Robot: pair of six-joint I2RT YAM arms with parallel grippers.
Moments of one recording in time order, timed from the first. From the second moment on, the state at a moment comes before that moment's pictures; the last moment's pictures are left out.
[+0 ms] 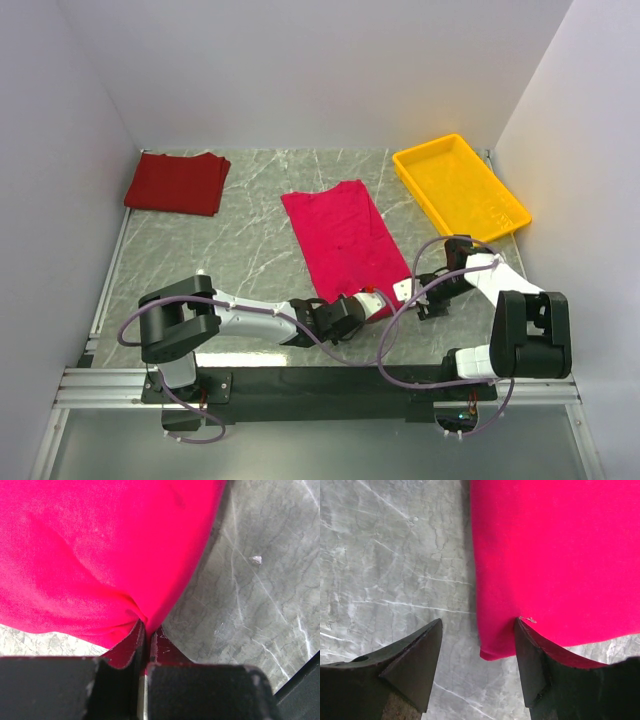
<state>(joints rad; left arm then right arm) -1.30 1.73 0.90 -0.06 -0.34 -0.15 -0.05 1.37 0.66 -0.90 -0.58 -1.95</state>
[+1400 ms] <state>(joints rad) -1.29 1.69 0.87 -0.03 -0.25 -0.17 -0.02 1.44 0.70 -0.75 -0.58 -1.72</state>
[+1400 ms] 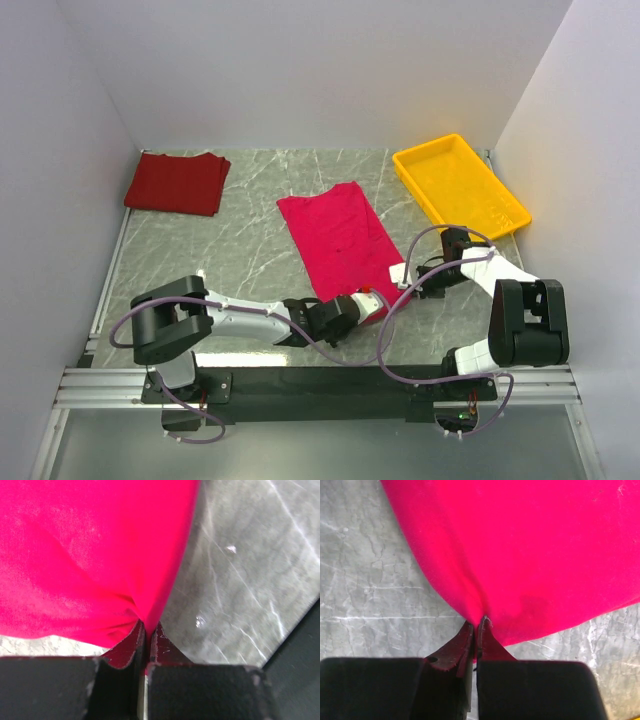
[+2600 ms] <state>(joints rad) -0.67 1.48 1.08 -0.17 0.22 -0.09 0.10 1.89 1.79 -1.13 -0.76 -1.30</state>
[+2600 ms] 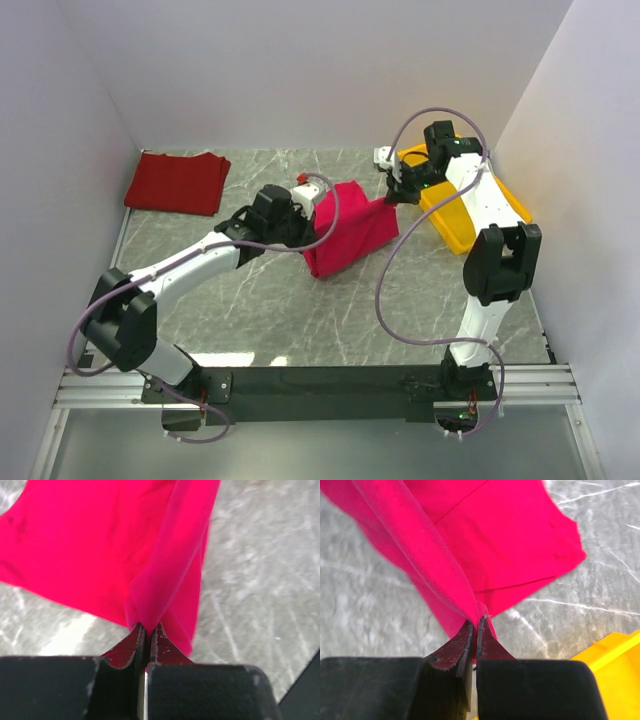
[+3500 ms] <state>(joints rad) -0.42 1.76 1.26 -0.18 0.29 -0.04 0.19 2.10 1.90 -0.70 -0.67 -0.81</state>
